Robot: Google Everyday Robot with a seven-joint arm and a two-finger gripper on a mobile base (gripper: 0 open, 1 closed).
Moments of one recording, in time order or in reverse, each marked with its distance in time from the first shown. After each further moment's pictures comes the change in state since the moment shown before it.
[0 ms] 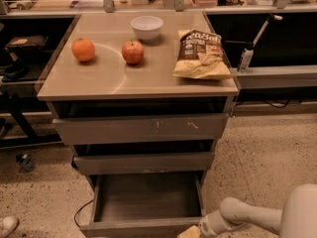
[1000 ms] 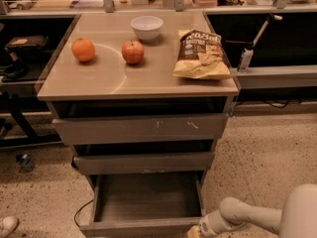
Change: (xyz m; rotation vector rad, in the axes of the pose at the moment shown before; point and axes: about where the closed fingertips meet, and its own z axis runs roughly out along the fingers) arm -0.001 0.001 0.001 -0.002 0.001 -0.002
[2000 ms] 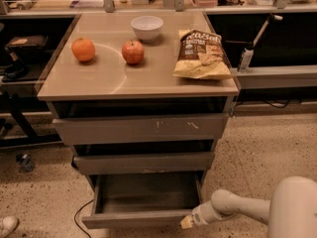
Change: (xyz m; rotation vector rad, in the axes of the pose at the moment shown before) arm -0.048 0.003 0.011 0.027 -0.043 -0.061
